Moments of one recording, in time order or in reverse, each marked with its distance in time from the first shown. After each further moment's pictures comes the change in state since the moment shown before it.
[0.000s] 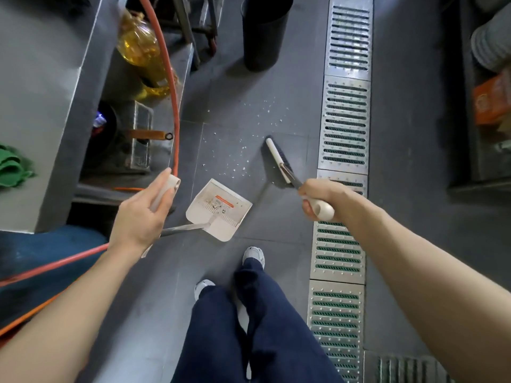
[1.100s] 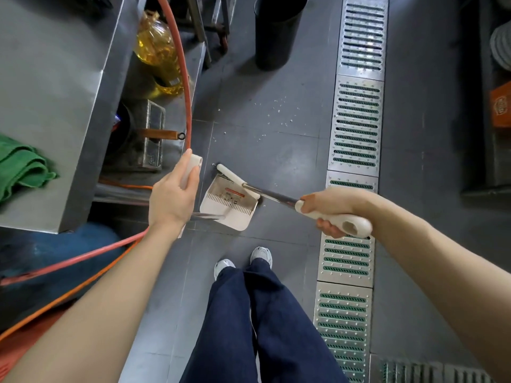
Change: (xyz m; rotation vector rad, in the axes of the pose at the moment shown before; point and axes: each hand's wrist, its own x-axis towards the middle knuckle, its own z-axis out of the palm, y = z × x) left_hand 0.033 0.019 0.020 -0.041 0.126 0.017; right_hand -0.051 -0.018 0.014 -0.418 -0.134 0.020
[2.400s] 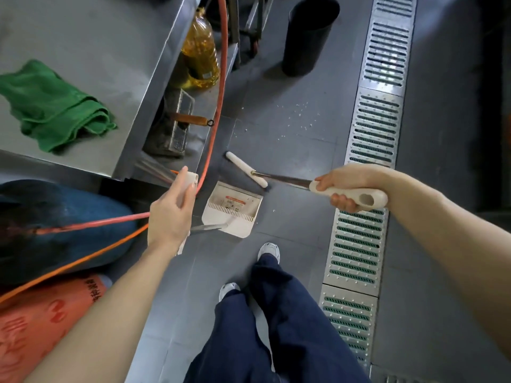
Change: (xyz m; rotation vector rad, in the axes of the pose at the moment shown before) left_hand -0.087 -0.071 -0.044 -0.156 0.076 -0.146; right_hand -0.017 -0.008 0.033 -0.004 -0.027 -0.038
